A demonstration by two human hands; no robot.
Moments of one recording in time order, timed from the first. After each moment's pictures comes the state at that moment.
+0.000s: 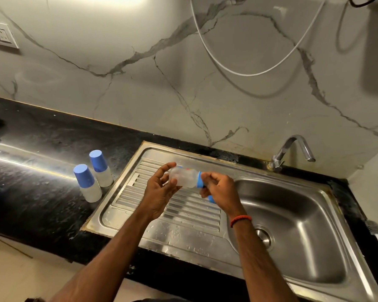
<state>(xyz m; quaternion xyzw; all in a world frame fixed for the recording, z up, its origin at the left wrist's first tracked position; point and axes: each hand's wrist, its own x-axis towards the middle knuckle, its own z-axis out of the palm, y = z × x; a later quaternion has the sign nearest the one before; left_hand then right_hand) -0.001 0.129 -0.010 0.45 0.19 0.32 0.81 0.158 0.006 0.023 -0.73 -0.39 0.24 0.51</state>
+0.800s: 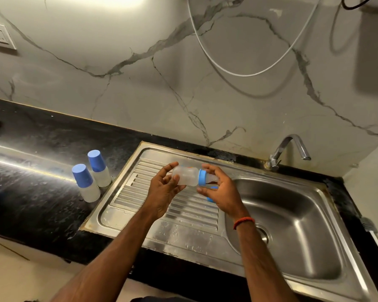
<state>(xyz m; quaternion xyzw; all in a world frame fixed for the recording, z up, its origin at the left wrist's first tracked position) 0.010 0.118 -0.007 0.45 0.22 0.32 0.80 0.166 -0.010 0.020 -0.72 -0.44 0.22 0.49</state>
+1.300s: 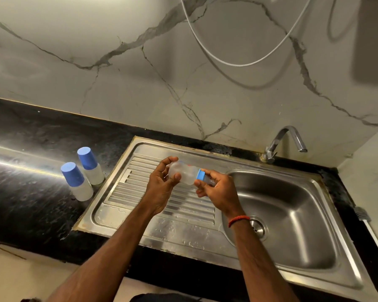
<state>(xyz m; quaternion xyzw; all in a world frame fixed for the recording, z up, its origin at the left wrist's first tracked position) 0.021 0.120 -0.014 0.52 0.21 0.32 0.76 0.157 -0.013 0.014 -0.73 -0.41 0.20 0.51</state>
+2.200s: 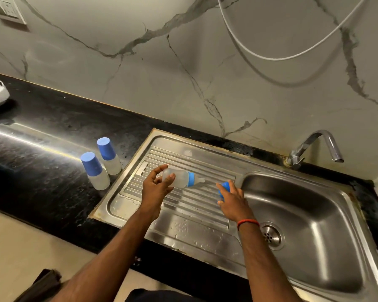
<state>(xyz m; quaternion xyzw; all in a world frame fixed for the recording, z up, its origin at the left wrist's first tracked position) -0.017 0.145 -0.043 0.41 0.40 0.37 0.74 0.205 0.007 -0.083 -0.86 -0.46 0.20 0.09</state>
